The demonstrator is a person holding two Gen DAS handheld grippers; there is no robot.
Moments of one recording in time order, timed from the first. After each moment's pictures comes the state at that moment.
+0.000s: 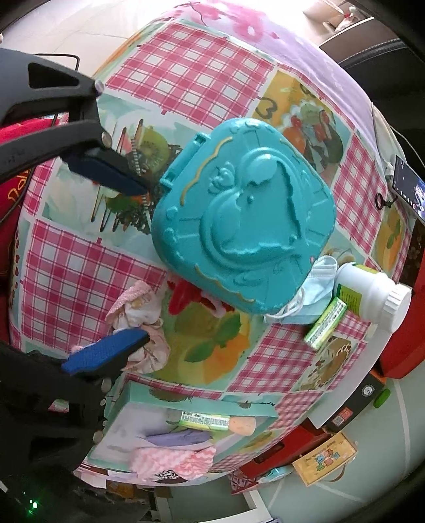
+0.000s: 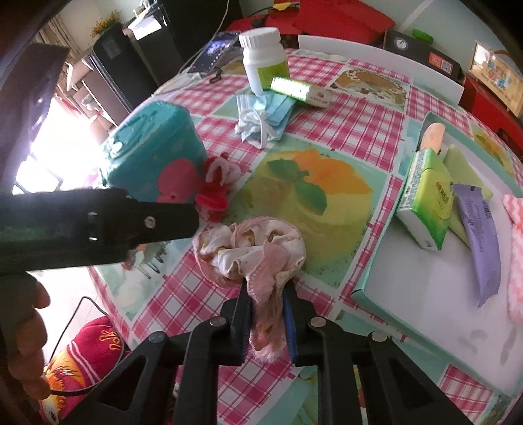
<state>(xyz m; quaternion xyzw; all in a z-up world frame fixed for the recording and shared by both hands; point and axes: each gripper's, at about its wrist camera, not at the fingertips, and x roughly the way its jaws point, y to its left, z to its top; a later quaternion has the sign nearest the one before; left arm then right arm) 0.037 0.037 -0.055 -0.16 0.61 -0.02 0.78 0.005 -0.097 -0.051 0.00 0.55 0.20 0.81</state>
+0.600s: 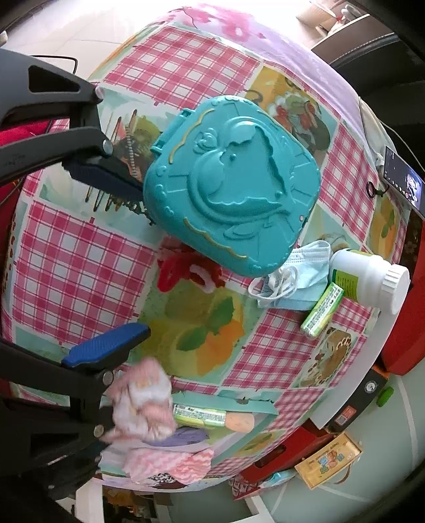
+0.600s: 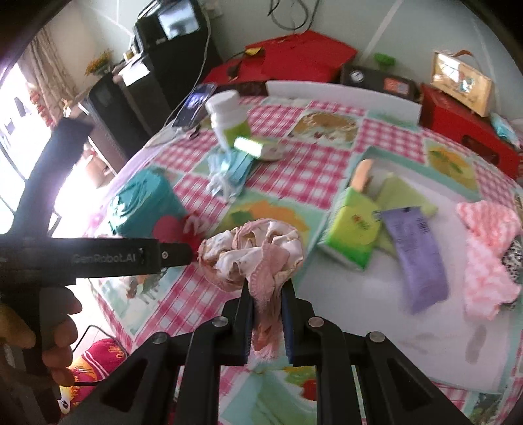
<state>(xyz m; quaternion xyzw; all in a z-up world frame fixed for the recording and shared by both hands) 0.054 0.011 -0.050 -0.14 0.61 0.00 0.78 -0.005 -0.157 -0.007 0.04 0.48 0.17 0.86</state>
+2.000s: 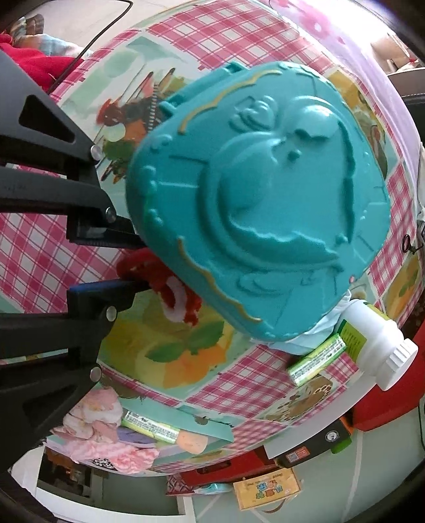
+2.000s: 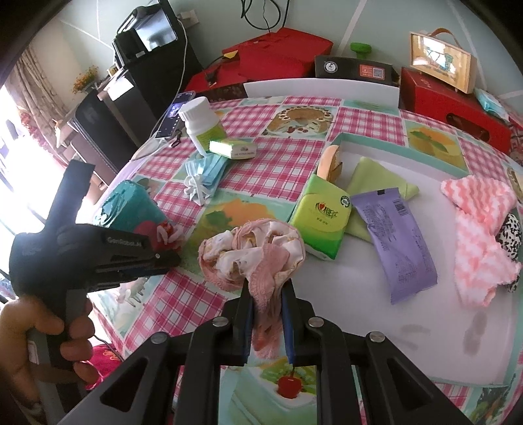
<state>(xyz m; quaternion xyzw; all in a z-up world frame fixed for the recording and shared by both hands) 0.062 0.021 -0.089 -0.27 0.61 0.06 0.75 -0.002 -0.184 -0.021 0.07 0.48 0.15 0.86</state>
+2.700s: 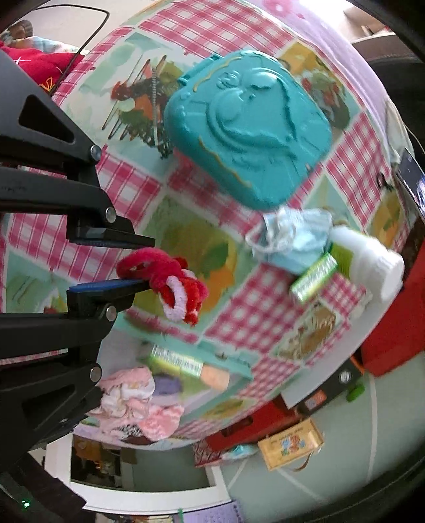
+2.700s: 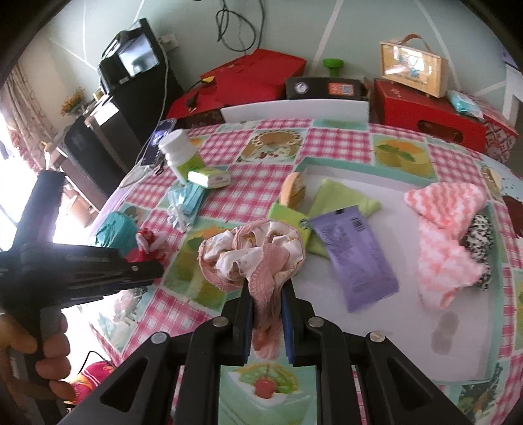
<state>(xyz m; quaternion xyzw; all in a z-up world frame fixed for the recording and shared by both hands) 0.046 -0.003 -0.033 -0.26 0.58 -0.03 0.77 -0.006 -0.218 0.001 0.10 0.46 0.11 0.88</state>
